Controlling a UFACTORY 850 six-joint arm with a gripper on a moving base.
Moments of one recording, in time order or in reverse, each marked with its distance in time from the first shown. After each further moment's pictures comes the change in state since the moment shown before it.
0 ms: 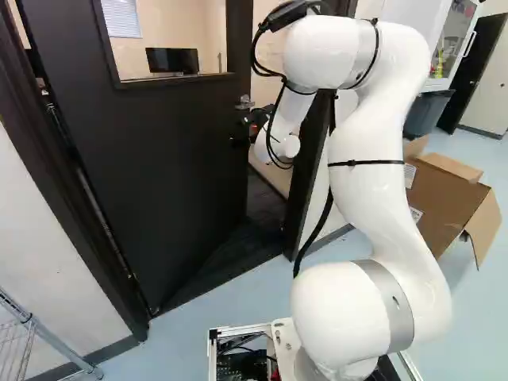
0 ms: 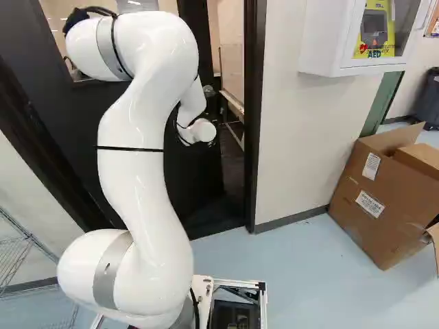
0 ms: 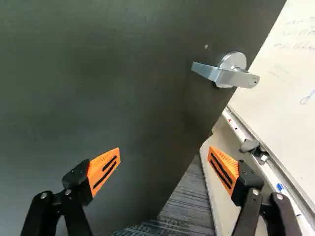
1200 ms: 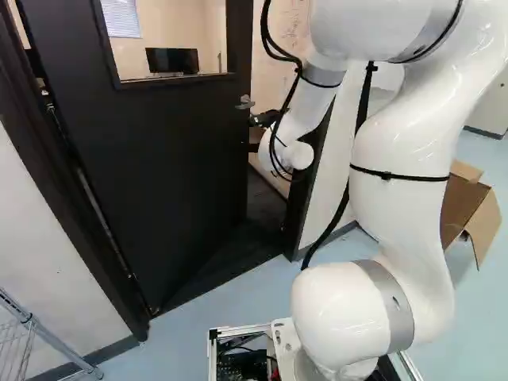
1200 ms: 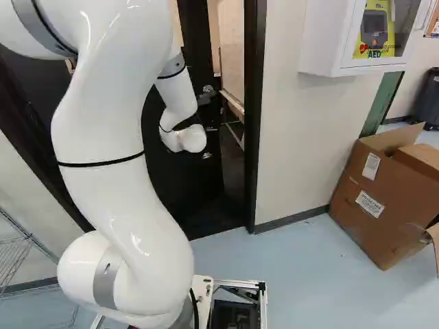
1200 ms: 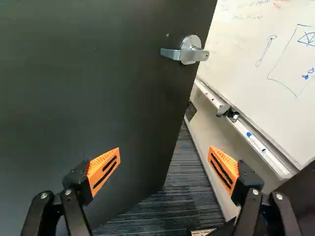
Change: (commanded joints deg) arm -0.1 15.7 19.8 12.3 -0.6 0.0
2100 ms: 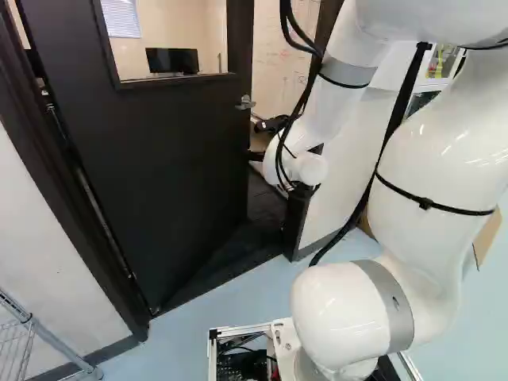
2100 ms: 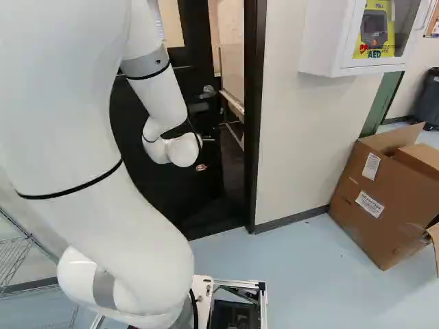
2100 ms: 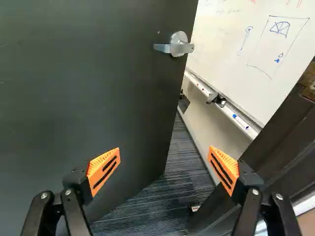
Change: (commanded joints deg) arm 0.1 12.5 13.9 5.1 0.0 0.0
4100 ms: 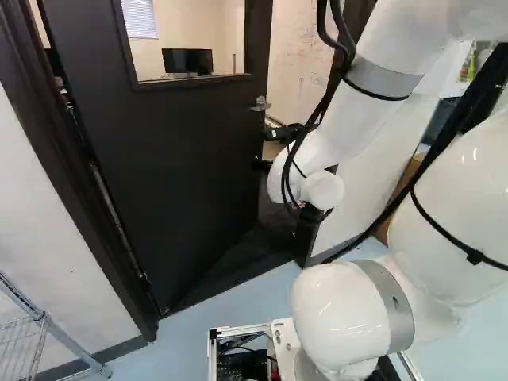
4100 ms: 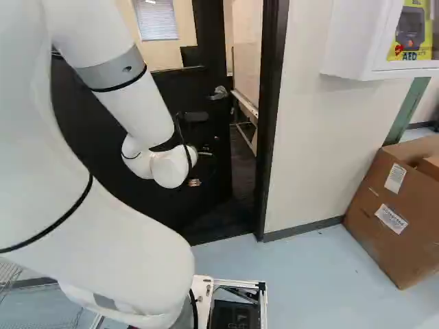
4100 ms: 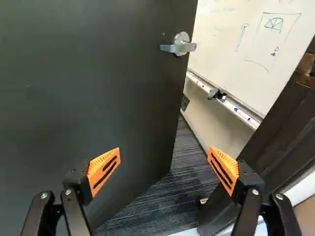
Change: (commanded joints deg) arm 0.2 11.3 11.2 6.1 0.0 0.0
